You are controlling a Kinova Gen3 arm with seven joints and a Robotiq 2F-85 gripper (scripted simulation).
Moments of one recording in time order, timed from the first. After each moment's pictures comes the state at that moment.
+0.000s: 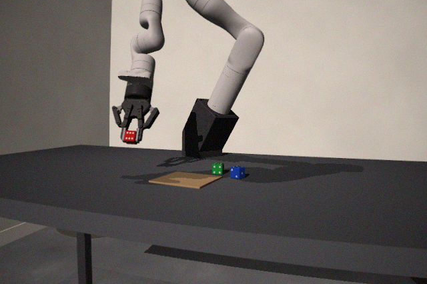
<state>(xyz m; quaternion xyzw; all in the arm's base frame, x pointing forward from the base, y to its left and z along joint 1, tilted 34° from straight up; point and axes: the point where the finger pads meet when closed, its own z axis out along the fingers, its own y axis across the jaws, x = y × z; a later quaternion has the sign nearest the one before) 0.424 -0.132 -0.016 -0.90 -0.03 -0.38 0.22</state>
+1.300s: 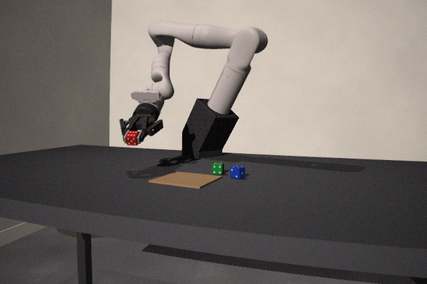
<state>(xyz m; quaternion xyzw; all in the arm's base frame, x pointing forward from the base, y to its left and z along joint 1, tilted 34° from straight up) 0.414 -0.129 -0.024 -0.72 0.06 -0.65 0.23</state>
